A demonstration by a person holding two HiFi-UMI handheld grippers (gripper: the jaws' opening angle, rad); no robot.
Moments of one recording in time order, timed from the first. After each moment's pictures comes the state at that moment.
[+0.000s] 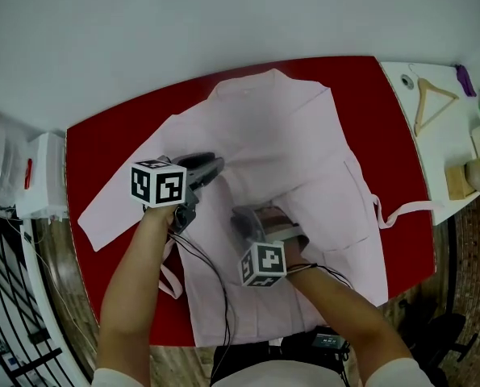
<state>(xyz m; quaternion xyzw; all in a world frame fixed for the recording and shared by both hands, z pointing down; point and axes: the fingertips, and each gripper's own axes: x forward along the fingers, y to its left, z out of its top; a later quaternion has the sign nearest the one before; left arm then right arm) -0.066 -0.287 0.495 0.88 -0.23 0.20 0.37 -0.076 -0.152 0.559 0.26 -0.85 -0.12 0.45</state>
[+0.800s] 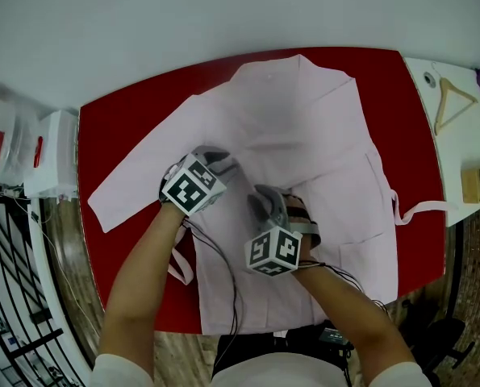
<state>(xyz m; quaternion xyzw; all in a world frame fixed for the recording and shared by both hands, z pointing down) -0.089 -0.254 0.552 0.88 -0.18 0.44 0.09 -0.066 -0.176 0.540 0.39 -0.83 -0.04 0.40</state>
